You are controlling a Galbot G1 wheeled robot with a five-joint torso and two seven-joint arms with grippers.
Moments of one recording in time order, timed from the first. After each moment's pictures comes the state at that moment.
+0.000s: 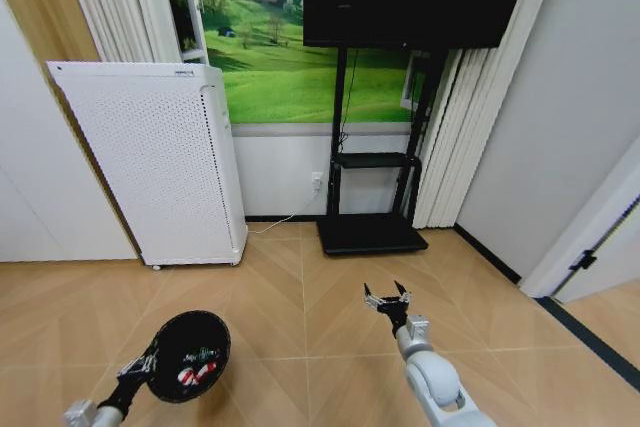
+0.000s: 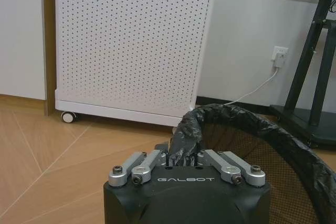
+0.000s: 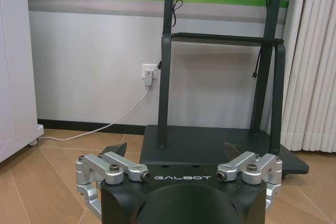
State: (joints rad) left arm 1.54 -1.22 -0.94 -1.55 -0.55 -0.06 0.39; right arm -1.29 1.21 0.40 1.86 0.28 -0.17 0.17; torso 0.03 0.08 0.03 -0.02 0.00
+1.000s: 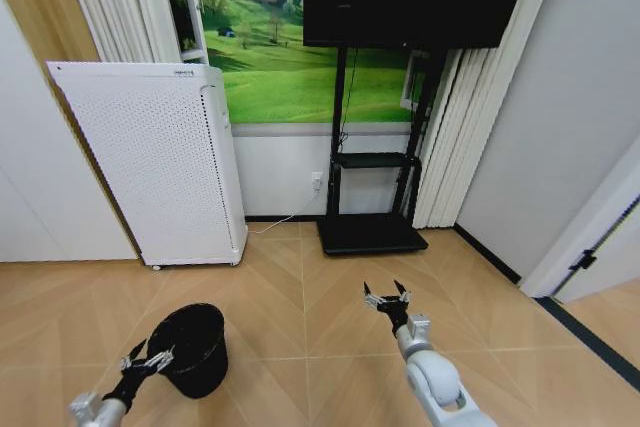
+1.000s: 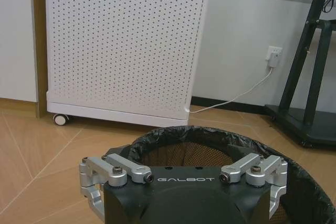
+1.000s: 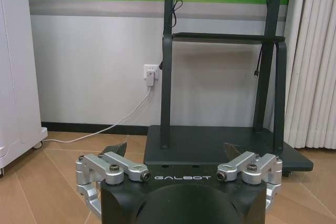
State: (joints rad) left arm 1.52 -1.21 -0.94 -1.56 -0.54 -0.03 0.40; right arm -1.30 1.22 0.40 1.87 0.29 -0.16 0.17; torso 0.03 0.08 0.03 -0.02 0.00
